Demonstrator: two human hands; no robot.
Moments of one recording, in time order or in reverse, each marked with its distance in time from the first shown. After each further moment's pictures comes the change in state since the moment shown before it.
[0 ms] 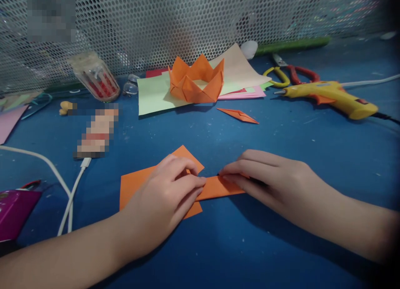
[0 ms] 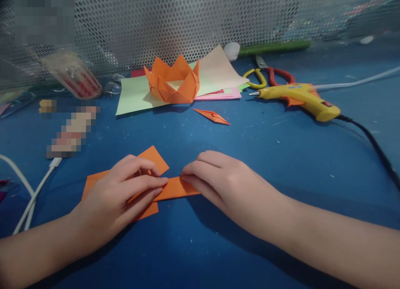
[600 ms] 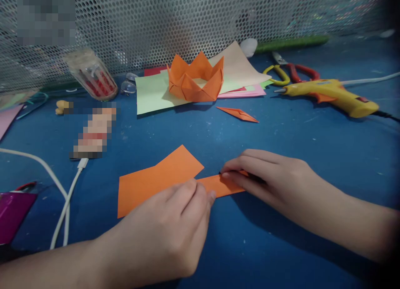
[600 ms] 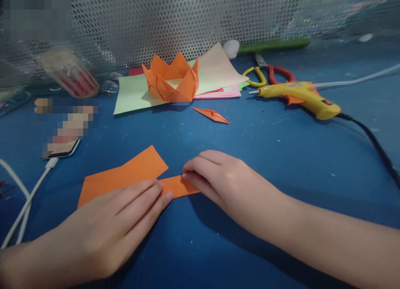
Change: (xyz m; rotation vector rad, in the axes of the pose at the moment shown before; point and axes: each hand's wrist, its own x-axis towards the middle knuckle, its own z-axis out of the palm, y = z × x) left_hand 0.006 0.019 -0.020 0.584 -0.145 0.509; right_hand 0.000 0.006 0.004 0.031 -0.030 0.094
